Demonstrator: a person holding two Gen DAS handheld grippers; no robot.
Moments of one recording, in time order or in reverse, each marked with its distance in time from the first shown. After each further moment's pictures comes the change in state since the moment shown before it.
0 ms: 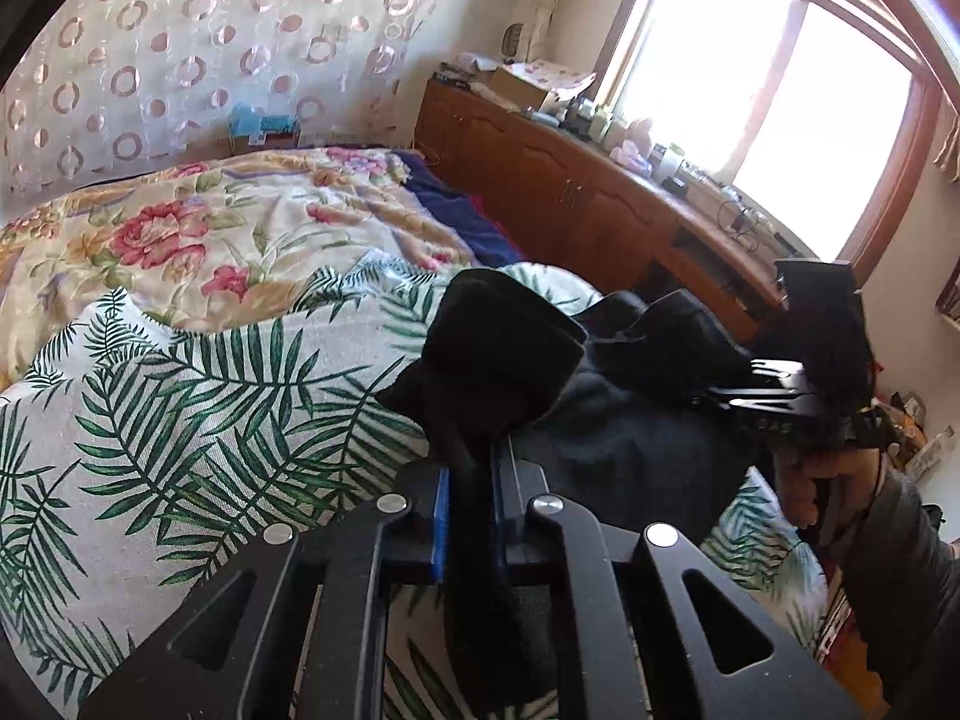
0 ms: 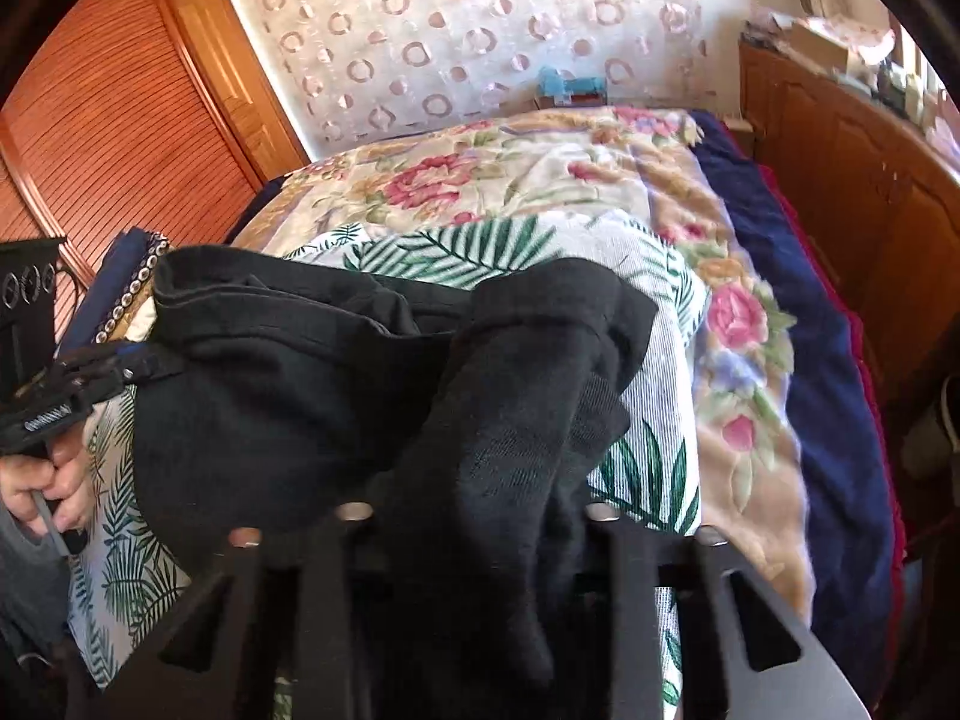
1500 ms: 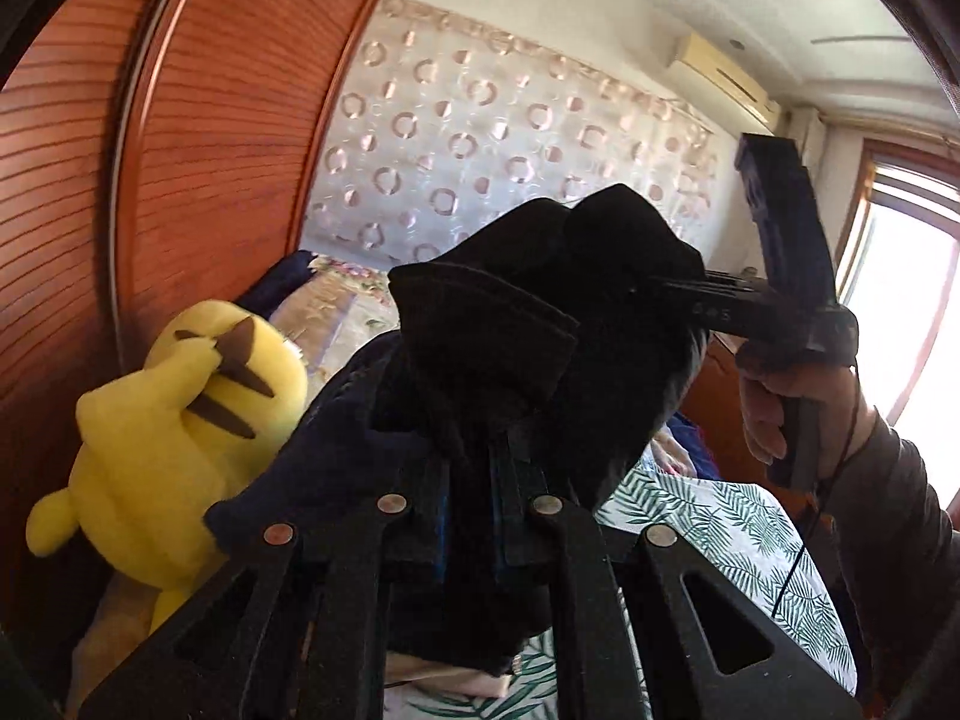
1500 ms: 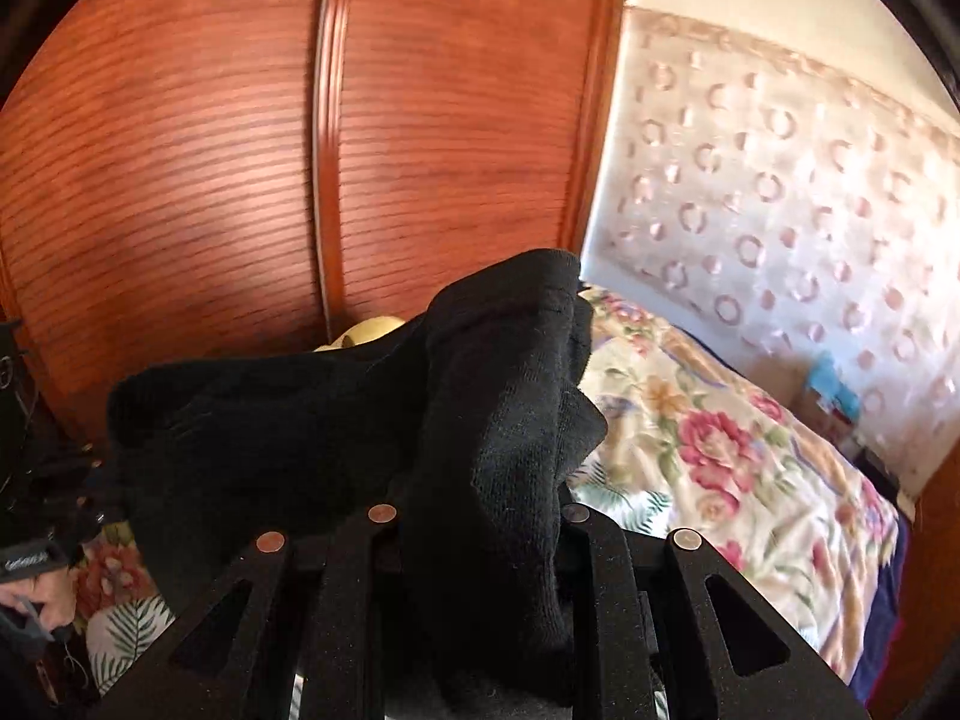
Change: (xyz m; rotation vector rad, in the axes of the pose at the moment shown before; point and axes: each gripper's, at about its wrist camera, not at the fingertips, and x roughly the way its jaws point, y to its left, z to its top) left arm -0.288 0.195 -0.124 -0.386 -0.487 0.479; right arm 0.140 0.389 0.178 -0.742 -0.186 0.285
